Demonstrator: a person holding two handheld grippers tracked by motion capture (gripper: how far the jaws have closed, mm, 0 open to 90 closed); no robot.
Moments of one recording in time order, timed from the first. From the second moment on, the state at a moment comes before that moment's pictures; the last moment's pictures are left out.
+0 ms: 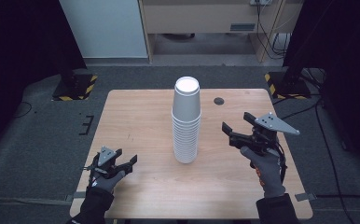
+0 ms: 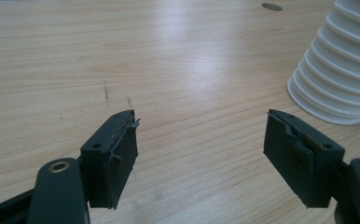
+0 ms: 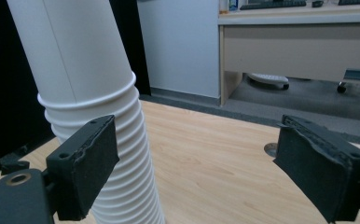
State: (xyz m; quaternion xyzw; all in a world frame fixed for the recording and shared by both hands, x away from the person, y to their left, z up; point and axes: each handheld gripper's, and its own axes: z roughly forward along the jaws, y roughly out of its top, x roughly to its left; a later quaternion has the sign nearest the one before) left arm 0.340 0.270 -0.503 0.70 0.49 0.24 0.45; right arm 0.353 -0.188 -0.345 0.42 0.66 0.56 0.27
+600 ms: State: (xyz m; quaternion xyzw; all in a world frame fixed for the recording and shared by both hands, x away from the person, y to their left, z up) left arm 0.340 0.269 -0.504 0.71 0.49 0.24 0.45; right arm 0.356 -0.164 -0.312 0.39 0.65 0.59 0.26
